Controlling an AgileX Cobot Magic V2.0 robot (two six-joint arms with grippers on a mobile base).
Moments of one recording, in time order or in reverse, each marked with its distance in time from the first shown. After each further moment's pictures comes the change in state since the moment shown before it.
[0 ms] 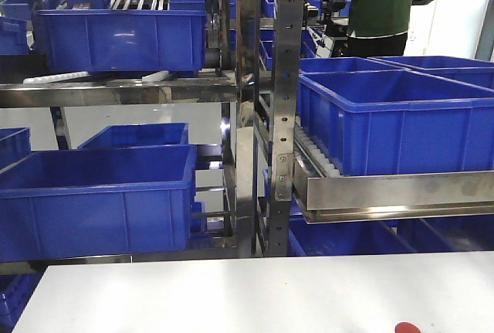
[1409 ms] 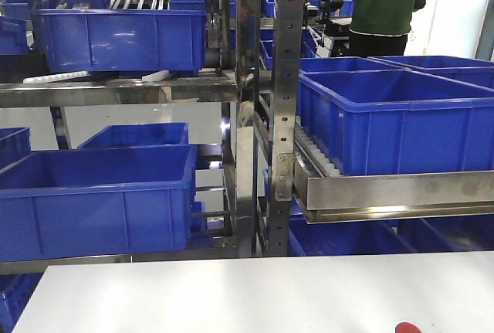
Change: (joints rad) left arm 0.000 0.000 0.000 0.007 -0.025 0.002; right arm 0.000 0.000 -0.055 0.051 -0.471 0.048
